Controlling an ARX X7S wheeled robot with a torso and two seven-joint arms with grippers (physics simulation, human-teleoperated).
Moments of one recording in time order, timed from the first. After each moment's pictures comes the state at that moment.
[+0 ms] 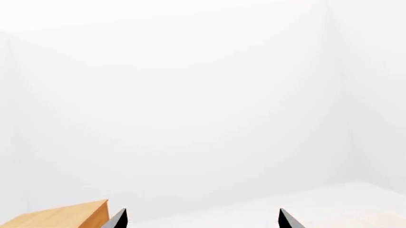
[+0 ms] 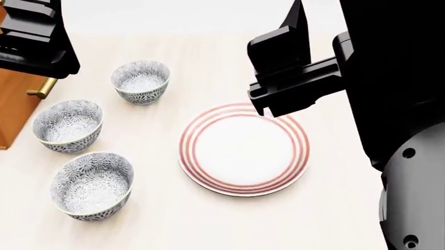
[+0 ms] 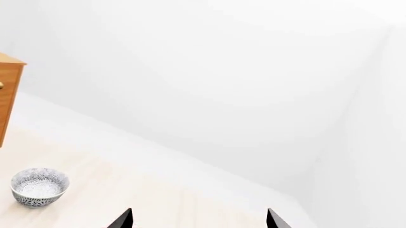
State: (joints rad) left arm -1.25 -0.36 0.13 0.67 -1.31 -1.34 -0.98; right arm 1.54 0.71 -0.43 -0.48 1.87 1.36 1.30
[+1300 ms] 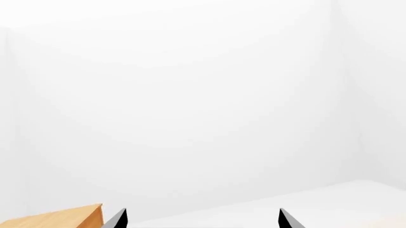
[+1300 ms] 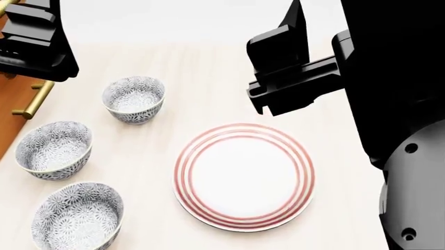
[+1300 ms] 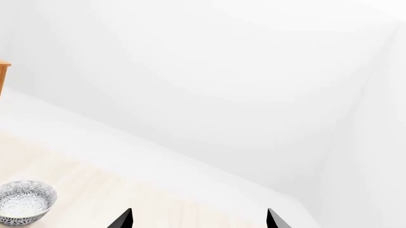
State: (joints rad) left arm -1.24 -0.41 0.18 0.66 -1.30 -1.27 -0.98; right arm 1.55 0.74 -0.47 -0.48 1.83 1.30 1.25
